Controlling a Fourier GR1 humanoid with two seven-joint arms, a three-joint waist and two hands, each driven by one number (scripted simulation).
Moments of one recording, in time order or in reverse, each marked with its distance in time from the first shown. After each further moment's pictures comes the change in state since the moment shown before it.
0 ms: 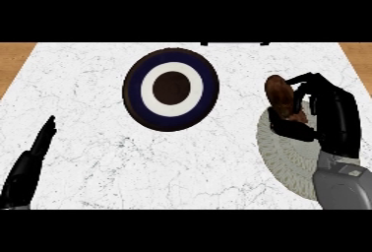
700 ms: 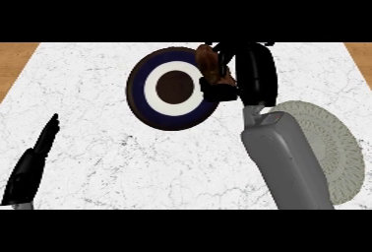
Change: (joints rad) left arm -0.022 -0.017 0.011 0.021 -0.017 -0.023 -0.028; right arm -0.432 0.154 0.152 0.309 0.013 -0.036 0.252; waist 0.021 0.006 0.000
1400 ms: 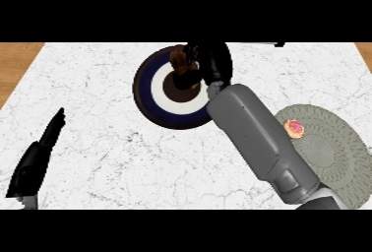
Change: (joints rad) left arm -0.040 -0.008 -0.011 -0.007 -0.016 -0.023 0.028; right arm -0.324 0.010 0.091 0.622 -0.312 -0.198 -0.051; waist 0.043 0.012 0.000
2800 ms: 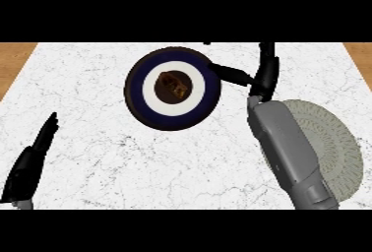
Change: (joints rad) left arm 0.019 -0.007 0.045 0.025 0.002 0.002 -0.022; right arm 0.229 -0.039 -0.272 -0.028 -0.661 -0.289 -0.611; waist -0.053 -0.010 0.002
